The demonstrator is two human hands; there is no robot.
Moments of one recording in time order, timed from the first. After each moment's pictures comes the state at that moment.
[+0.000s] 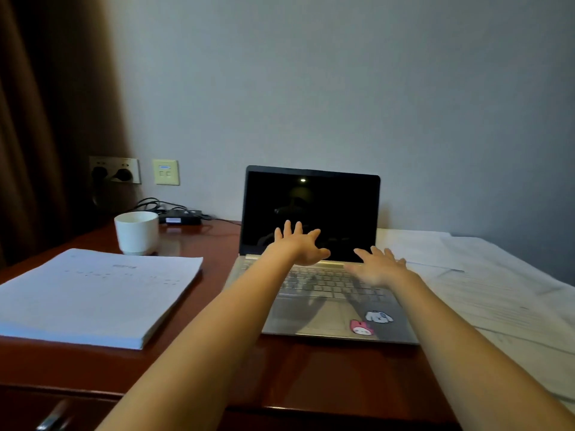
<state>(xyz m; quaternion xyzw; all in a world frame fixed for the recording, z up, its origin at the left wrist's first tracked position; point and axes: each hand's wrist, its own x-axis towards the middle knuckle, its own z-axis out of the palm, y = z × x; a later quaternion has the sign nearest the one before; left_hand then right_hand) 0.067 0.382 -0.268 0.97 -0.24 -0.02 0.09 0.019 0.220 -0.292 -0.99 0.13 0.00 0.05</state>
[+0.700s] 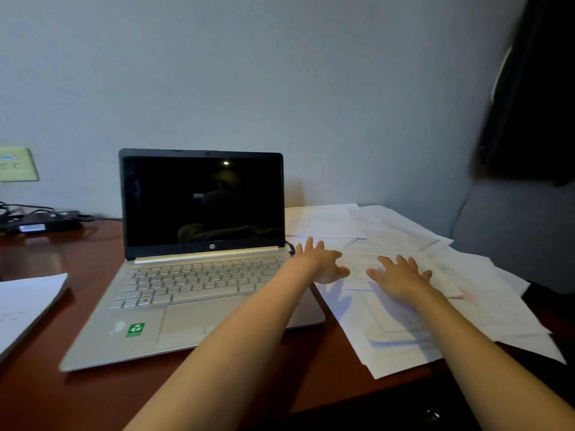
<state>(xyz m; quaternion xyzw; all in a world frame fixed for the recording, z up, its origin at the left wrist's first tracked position) 0.015 0.204 -0.302 0.91 -0.41 -0.09 0.02 -0.070 0.058 -0.337 -0.93 0.35 -0.01 0.08</state>
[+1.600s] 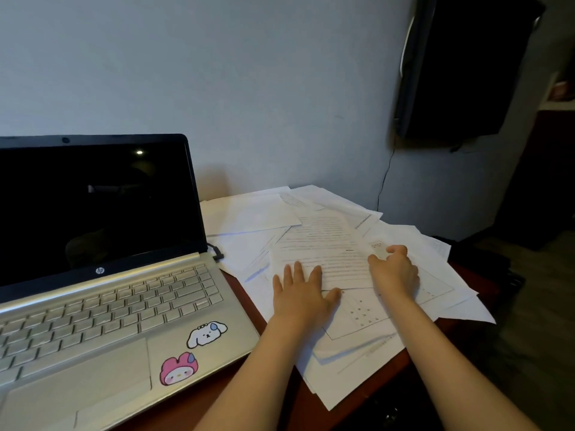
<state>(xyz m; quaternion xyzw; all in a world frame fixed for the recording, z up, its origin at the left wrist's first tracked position) -0.020 0.138 -0.371 0.87 -0.46 -0.09 0.15 -0.095 -0.004 -0.373 -0.72 0.56 -0.33 0.26</state>
